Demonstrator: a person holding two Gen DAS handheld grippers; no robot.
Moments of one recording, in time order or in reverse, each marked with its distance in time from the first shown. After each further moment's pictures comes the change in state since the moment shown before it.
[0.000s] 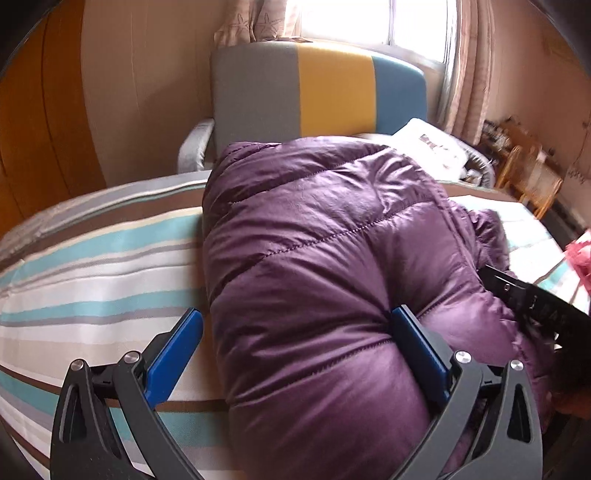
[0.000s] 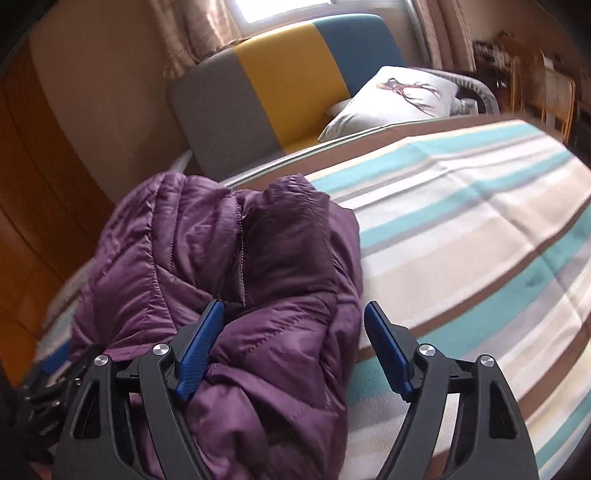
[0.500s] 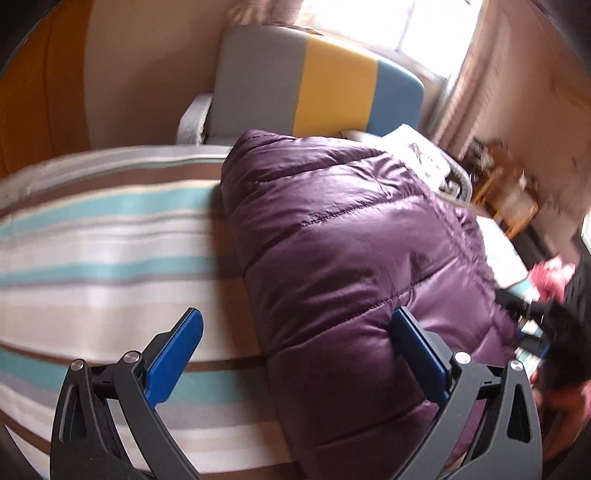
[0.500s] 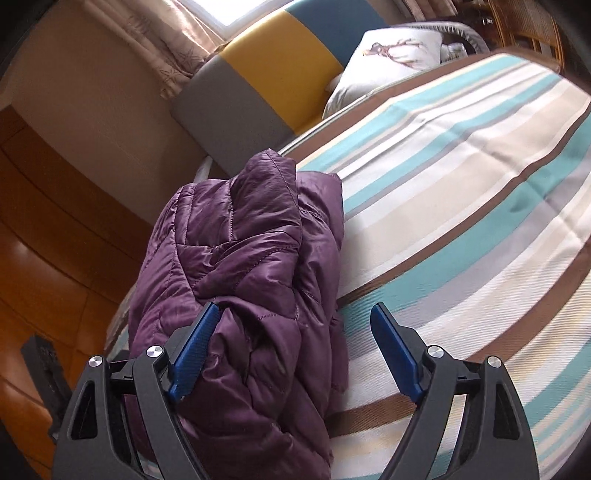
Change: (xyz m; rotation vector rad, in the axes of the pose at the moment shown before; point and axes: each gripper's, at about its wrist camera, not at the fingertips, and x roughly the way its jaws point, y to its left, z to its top) left arm -0.021 0.038 -0.005 -0.073 0.070 -0.114; right arm -0.025 -0.027 -0.008 0.197 0.100 0.182
